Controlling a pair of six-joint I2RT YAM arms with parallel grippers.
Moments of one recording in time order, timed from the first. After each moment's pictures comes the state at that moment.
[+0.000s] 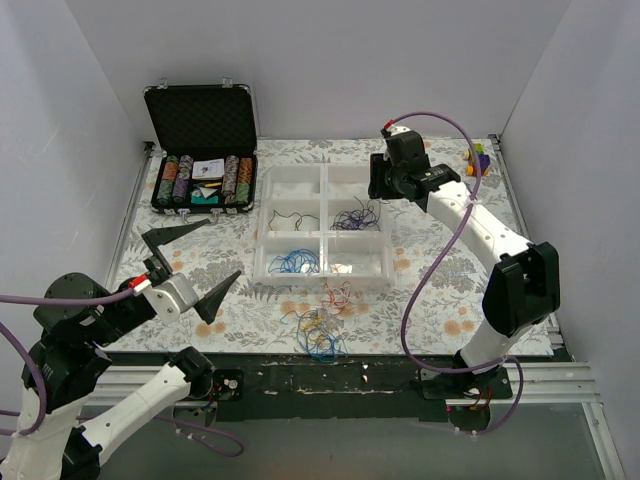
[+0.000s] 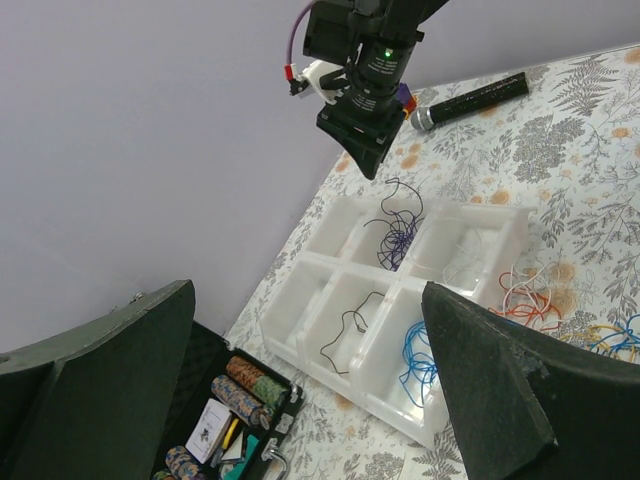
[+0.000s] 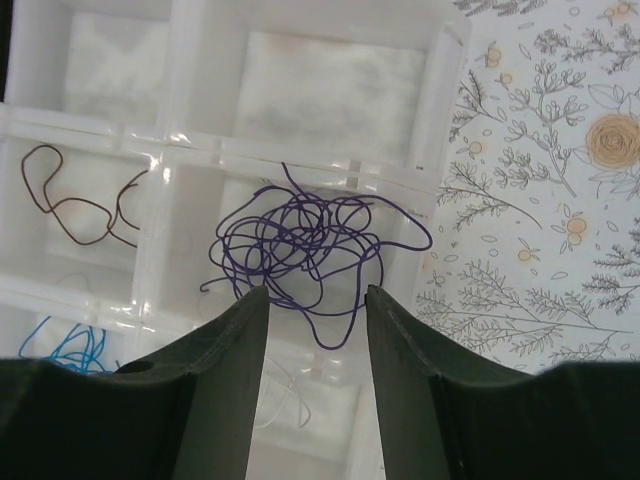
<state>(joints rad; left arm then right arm) -0.68 0.50 1.26 -0.68 0.27 0.59 0.47 1.67 1.49 -0.53 0.07 0.31</state>
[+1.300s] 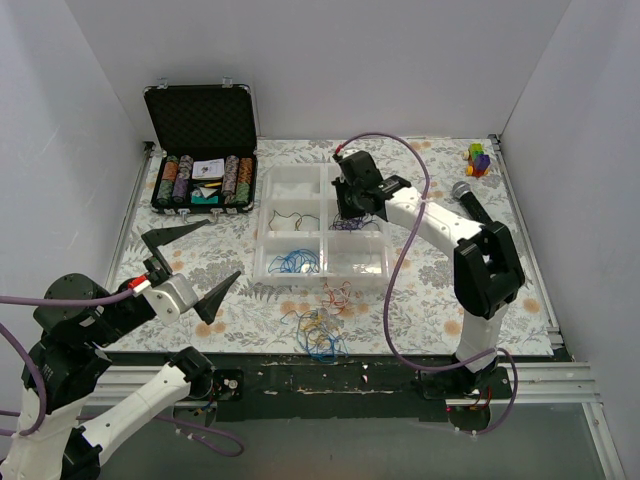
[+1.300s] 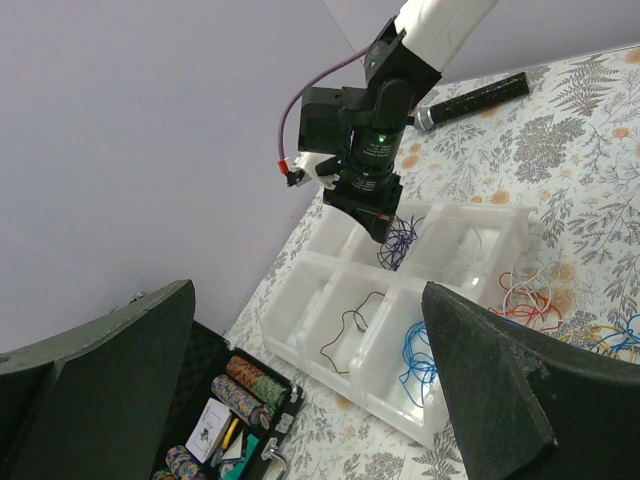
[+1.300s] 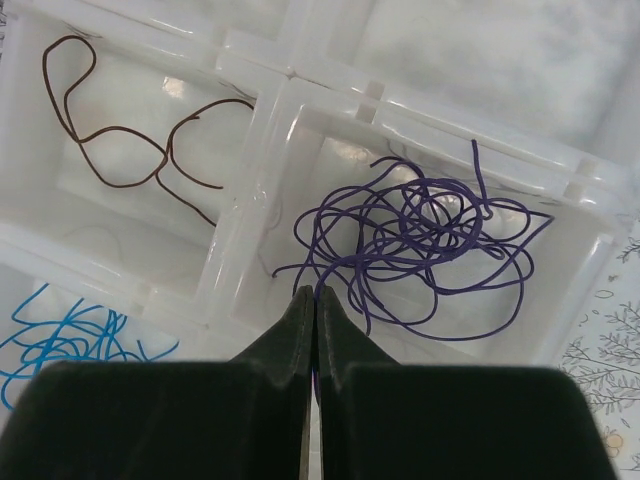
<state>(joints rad) -0.68 0.50 1.25 -0.68 0.27 0.59 0.64 1.84 1.51 -0.48 0.07 0.28</state>
